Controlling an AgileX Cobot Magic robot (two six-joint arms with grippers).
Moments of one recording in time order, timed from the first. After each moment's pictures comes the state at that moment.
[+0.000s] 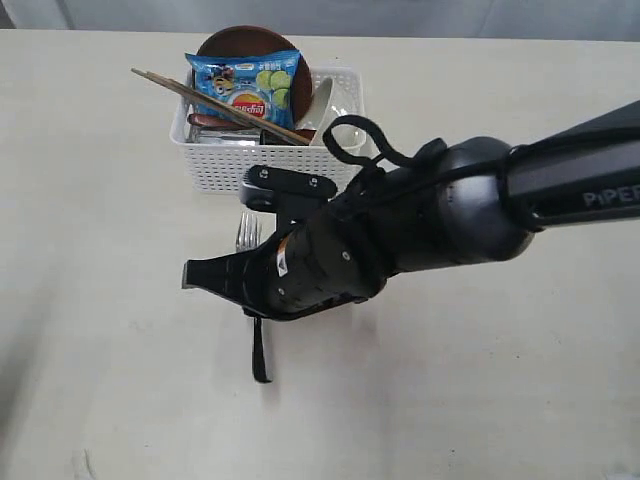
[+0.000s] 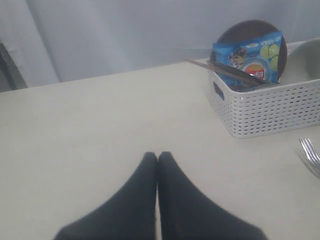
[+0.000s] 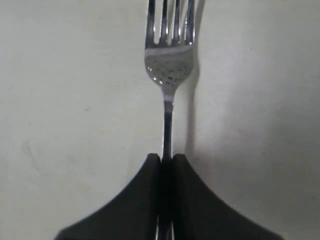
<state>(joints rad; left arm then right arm) -0.17 0.00 0.00 0.06 0.32 0.05 0.98 1.90 -0.94 0.19 0.18 0.68</state>
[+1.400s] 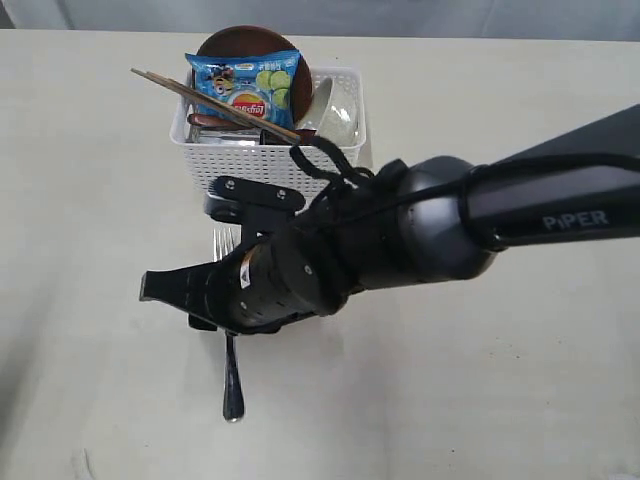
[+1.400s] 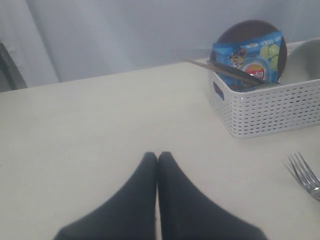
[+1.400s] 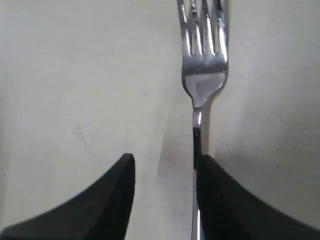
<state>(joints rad) -0.17 0.00 0.00 0.06 0.32 0.05 1.04 1.93 -1.00 0.30 0.16 0.62</state>
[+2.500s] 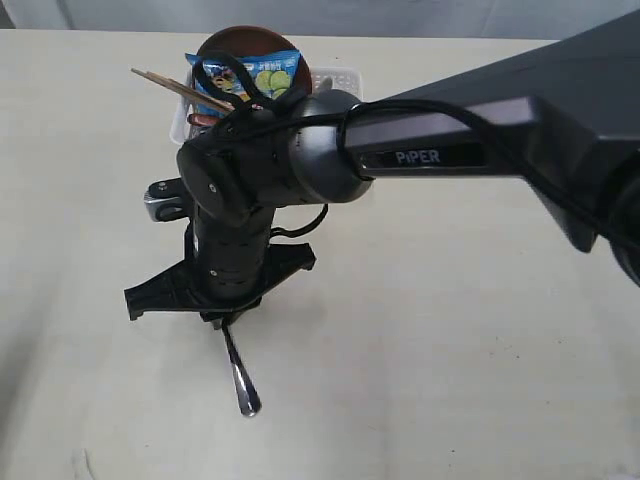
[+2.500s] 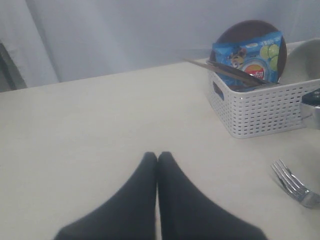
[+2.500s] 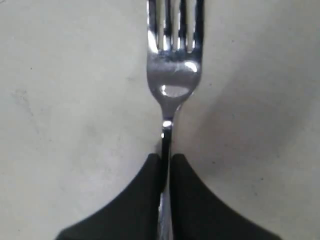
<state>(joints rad) -0.17 0.00 0.00 0.06 0.32 0.05 1.01 2.12 -1.41 0.14 0.75 0.45</state>
